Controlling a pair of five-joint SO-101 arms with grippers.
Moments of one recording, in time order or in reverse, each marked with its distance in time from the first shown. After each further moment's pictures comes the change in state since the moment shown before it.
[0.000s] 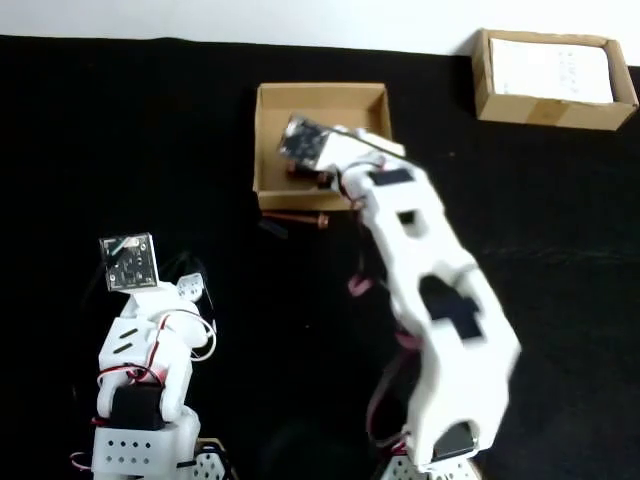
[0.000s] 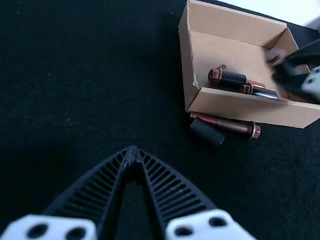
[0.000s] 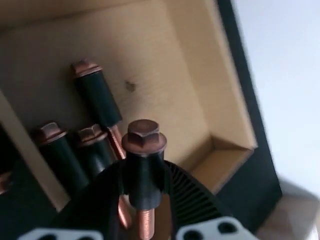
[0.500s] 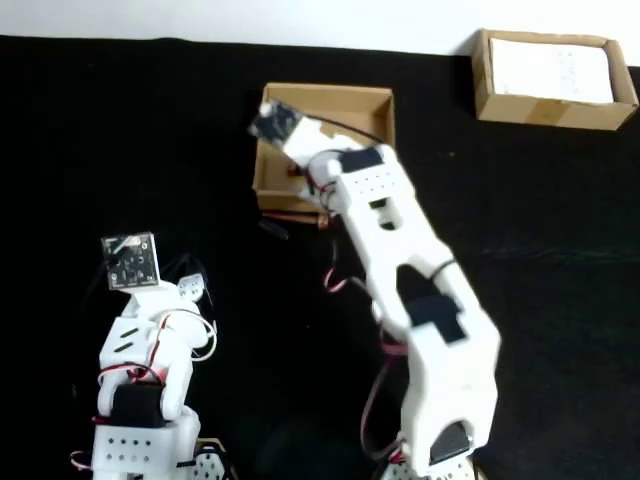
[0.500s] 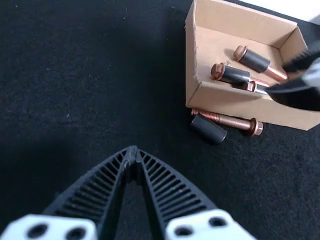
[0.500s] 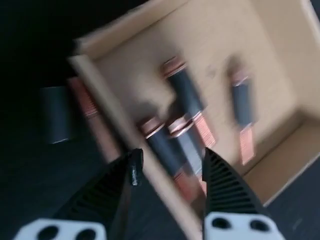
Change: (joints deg) left arm 0.0 3.5 0.0 -2.4 0.0; right arm -7.9 -5.6 -11.7 35.8 -26.5
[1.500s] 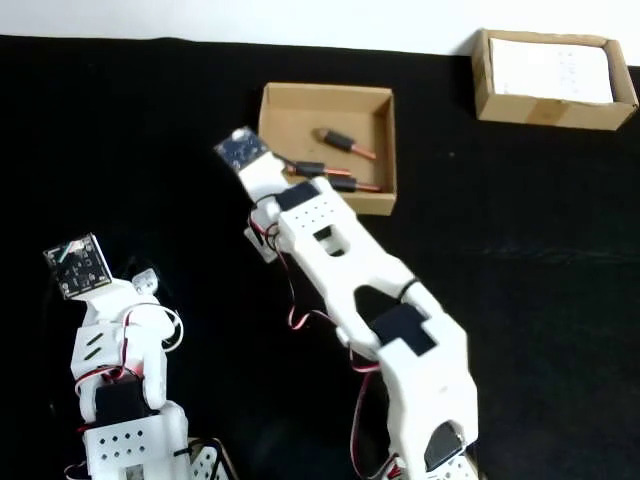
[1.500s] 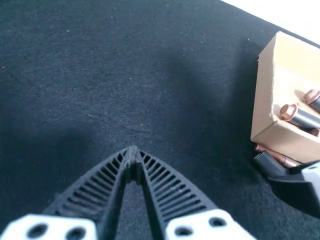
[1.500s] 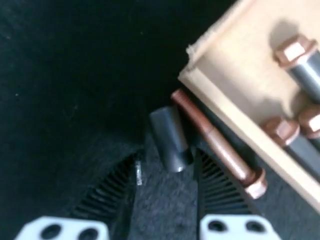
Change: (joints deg) left arm -15.2 2.6 0.0 -2.8 0.1; right arm -11.2 7.6 5.8 -7.0 -22.7
